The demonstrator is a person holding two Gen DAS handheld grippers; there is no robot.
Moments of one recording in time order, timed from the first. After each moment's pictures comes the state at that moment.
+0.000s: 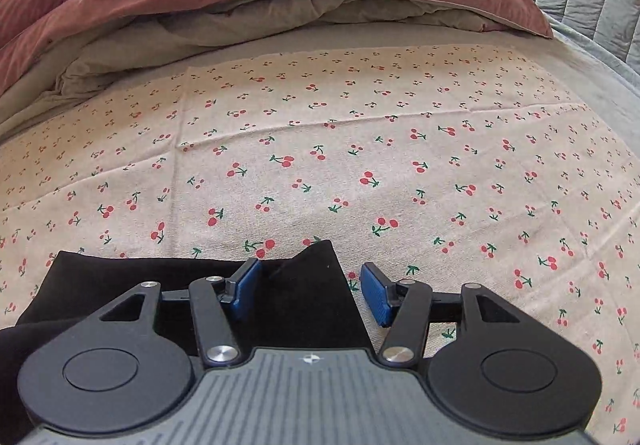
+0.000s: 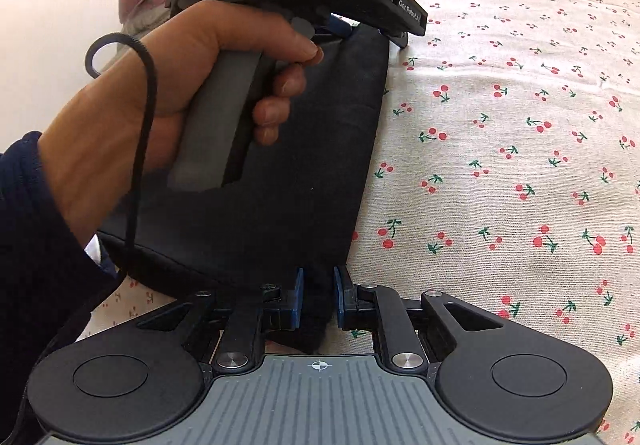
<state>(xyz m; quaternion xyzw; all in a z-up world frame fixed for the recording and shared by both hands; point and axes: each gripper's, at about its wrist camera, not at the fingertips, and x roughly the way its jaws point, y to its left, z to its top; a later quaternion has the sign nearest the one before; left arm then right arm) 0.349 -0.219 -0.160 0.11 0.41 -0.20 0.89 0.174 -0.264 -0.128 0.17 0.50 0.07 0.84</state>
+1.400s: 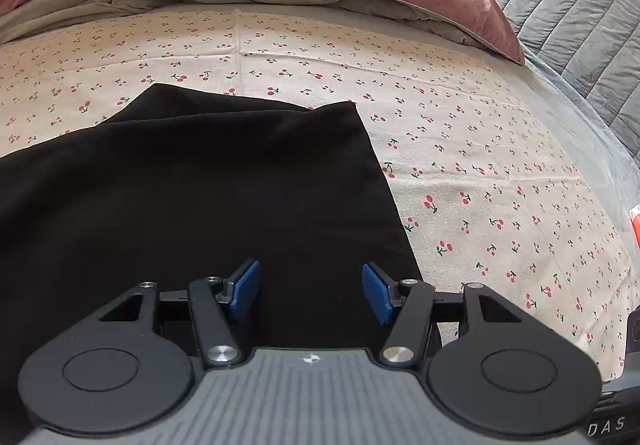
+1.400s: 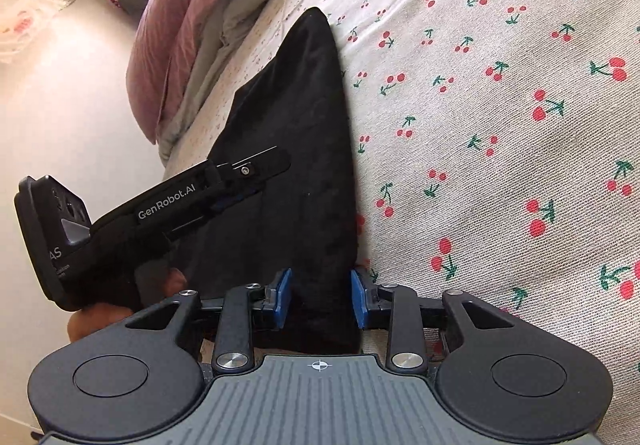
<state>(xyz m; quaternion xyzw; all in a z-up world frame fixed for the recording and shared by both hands) 0.252 -0.106 -0.148 0.01 0.44 -0.23 0.86 0.145 -0.317 -0.178 0.46 0.42 0.10 0.78</state>
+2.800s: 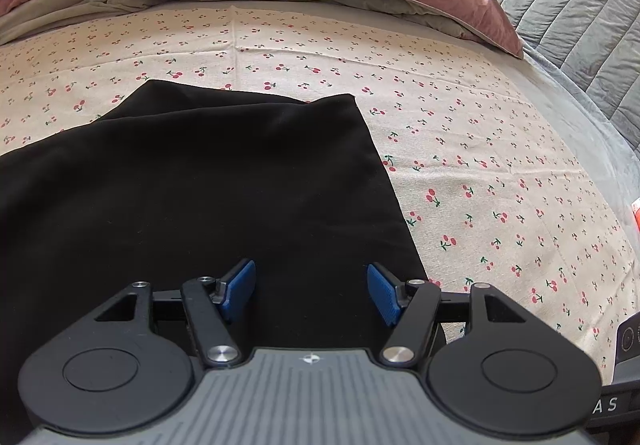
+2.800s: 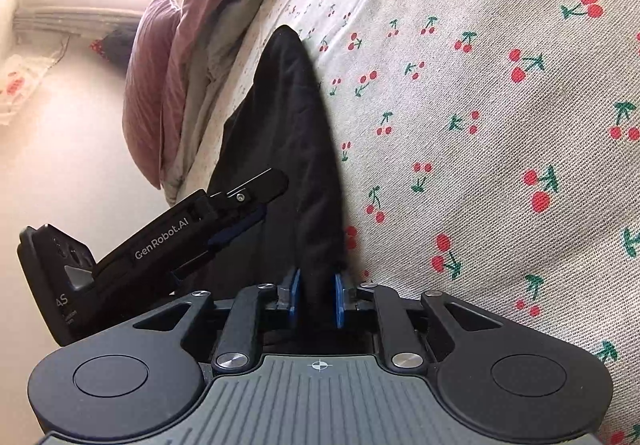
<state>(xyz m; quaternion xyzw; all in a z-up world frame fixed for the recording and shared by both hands) 0.252 -0.109 -0.153 0.01 0.45 -0.24 0.86 0.132 -0.317 -0.189 0.52 0.39 0.06 0.76</state>
